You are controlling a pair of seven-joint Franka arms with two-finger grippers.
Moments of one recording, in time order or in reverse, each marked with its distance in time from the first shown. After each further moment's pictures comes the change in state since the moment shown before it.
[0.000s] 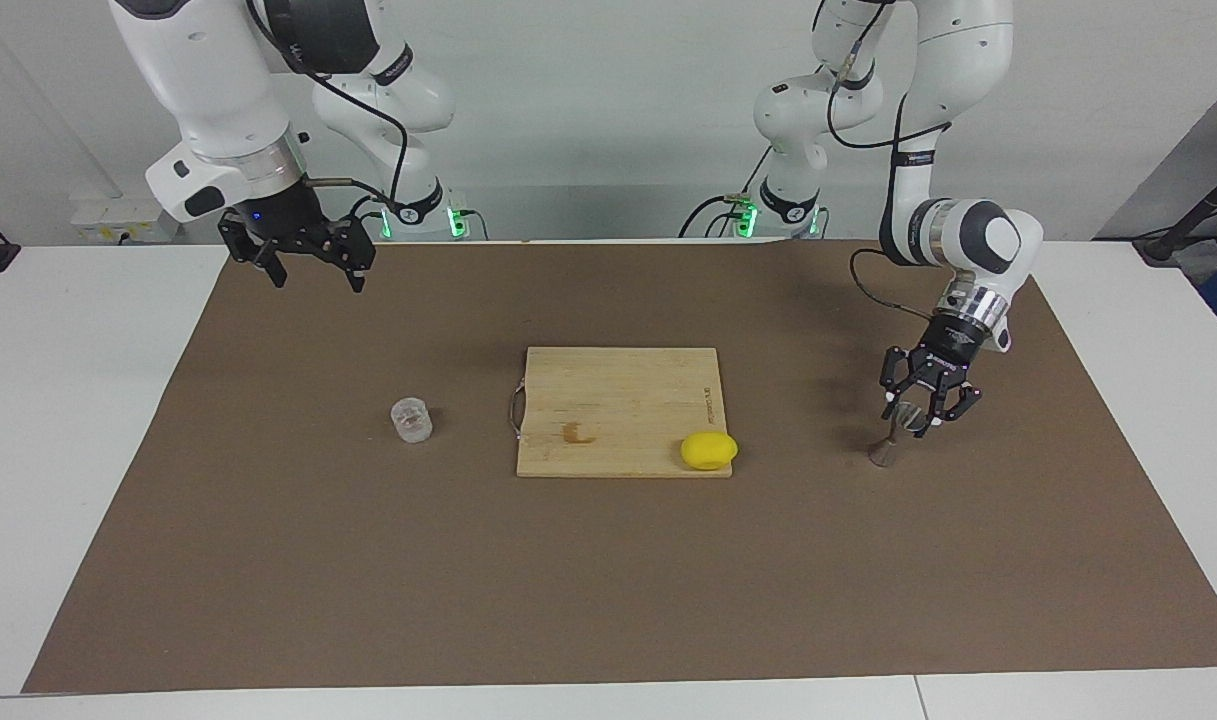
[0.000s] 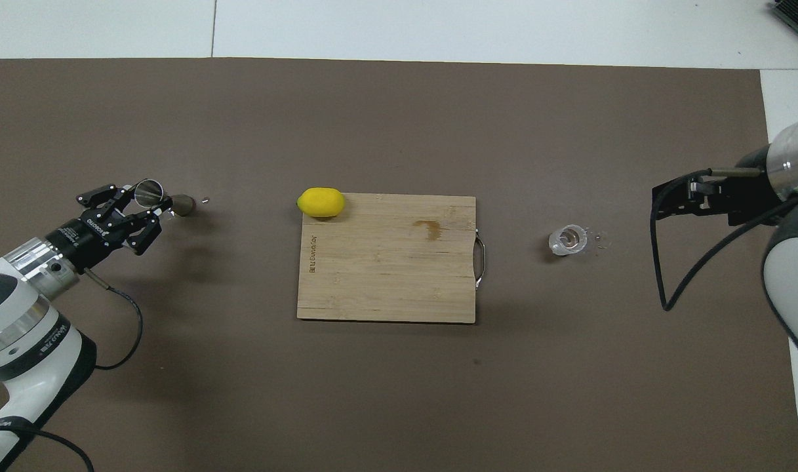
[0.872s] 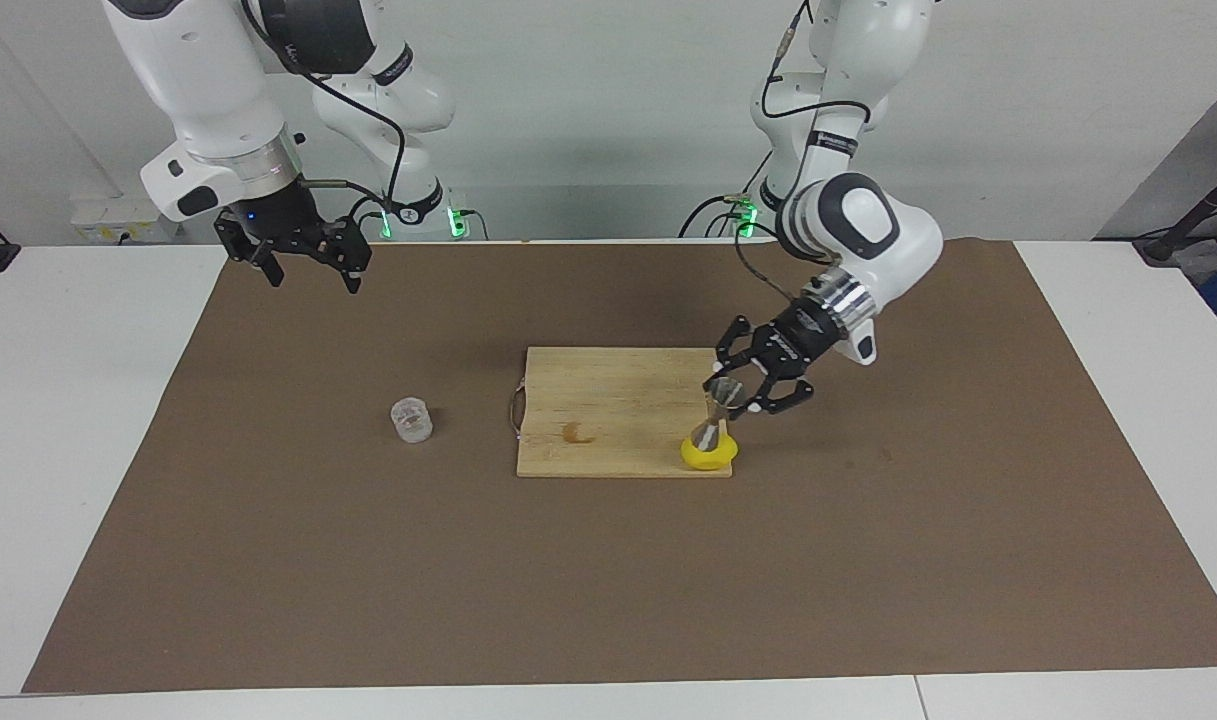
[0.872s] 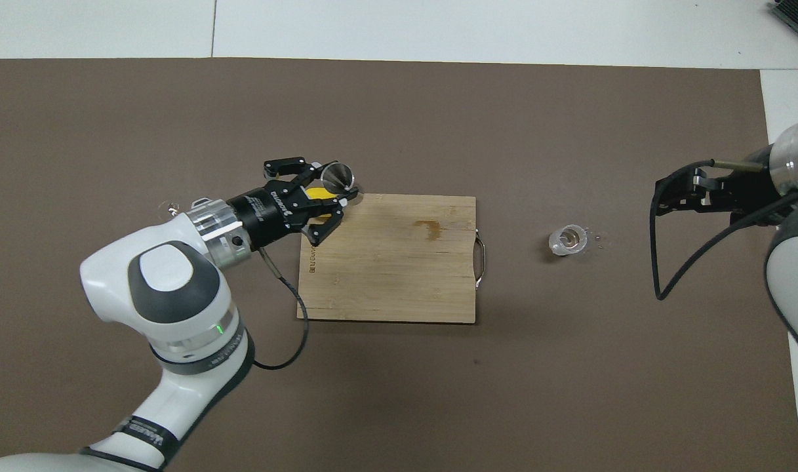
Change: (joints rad) left arm -0.512 0.002 -0.145 0.215 -0.088 0.325 -0.242; right arm -0.001 0.000 0.001 -0.001 0.005 0.000 0.179
